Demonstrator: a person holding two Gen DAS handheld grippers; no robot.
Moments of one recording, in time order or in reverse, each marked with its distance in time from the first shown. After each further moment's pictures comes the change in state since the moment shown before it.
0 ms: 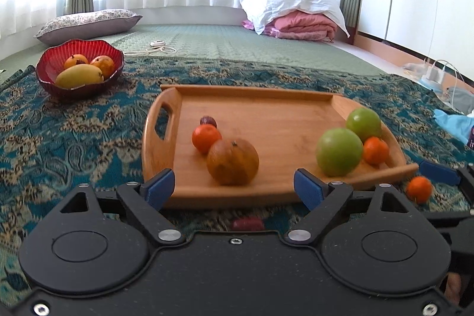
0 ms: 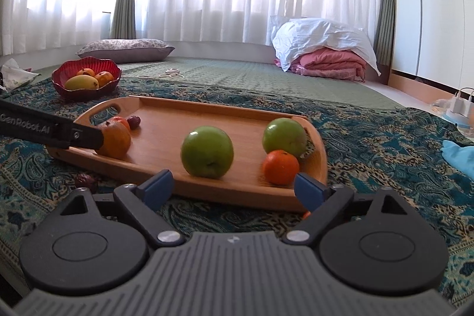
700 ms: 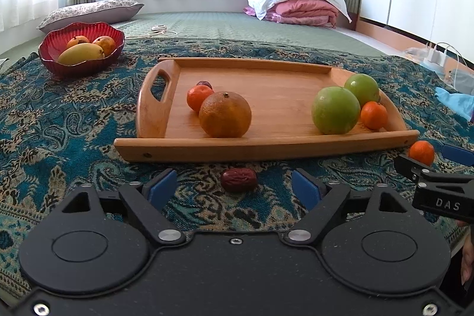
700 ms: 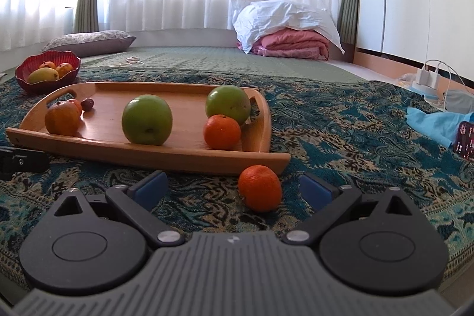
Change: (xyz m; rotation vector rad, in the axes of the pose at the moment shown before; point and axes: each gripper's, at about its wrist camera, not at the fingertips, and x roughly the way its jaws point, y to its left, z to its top) left arm 0.000 -0.011 -0.035 0.012 0.043 0.017; right arm 0.001 -0.035 -0.025 0.076 0.059 -0.129
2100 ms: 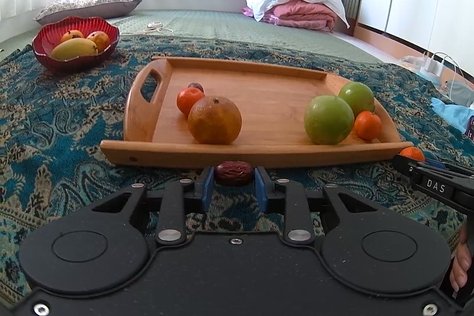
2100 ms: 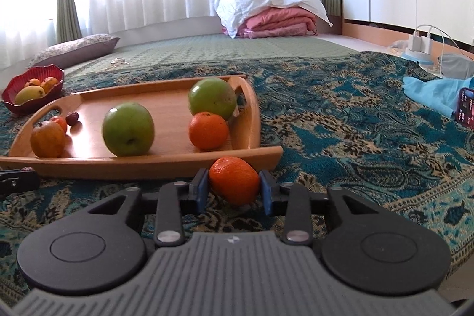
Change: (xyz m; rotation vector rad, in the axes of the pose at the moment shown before) left arm 0.007 -0.003 0.007 -0.043 -0.004 -0.026; right arm 0.018 -0.013 0.013 0.122 0.059 0.000
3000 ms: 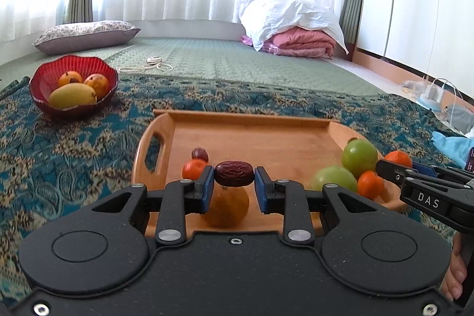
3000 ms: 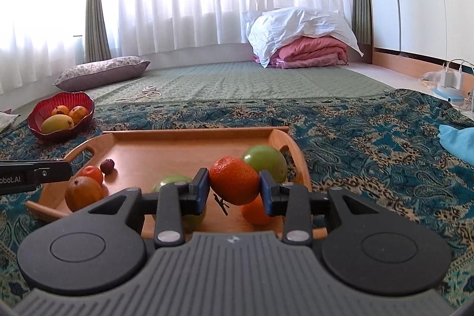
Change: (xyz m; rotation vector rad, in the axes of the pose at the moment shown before) left arm 0.002 0.010 0.066 0.007 -0.099 -0.009; right arm 0.007 0.033 0.055 -0.040 -0.091 0.109
